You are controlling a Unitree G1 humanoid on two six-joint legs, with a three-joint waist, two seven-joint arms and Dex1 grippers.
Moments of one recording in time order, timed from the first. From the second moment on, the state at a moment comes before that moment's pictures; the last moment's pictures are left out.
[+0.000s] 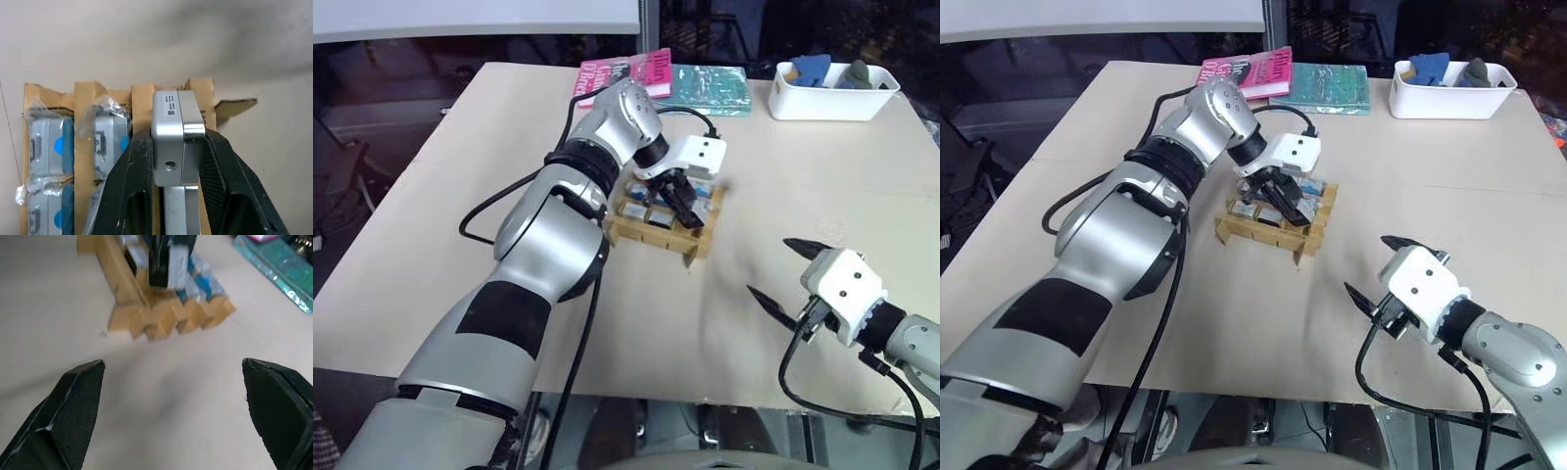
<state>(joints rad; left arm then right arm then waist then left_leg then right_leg) -1.58 0.22 -0.52 1.31 0.27 -0.13 -1.60 0.21 -0.77 -0.20 -1.01 0.45 0.64 0.42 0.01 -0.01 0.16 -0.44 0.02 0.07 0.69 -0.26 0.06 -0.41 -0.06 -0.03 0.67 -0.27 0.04</state>
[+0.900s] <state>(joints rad) -1.59 0.21 -0.41 1.33 0.37 -0.16 -1.52 0.36 -1.09 -0.25 -1.01 0.82 0.37 0.07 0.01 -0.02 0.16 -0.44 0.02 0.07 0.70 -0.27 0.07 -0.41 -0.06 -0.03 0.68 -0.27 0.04</state>
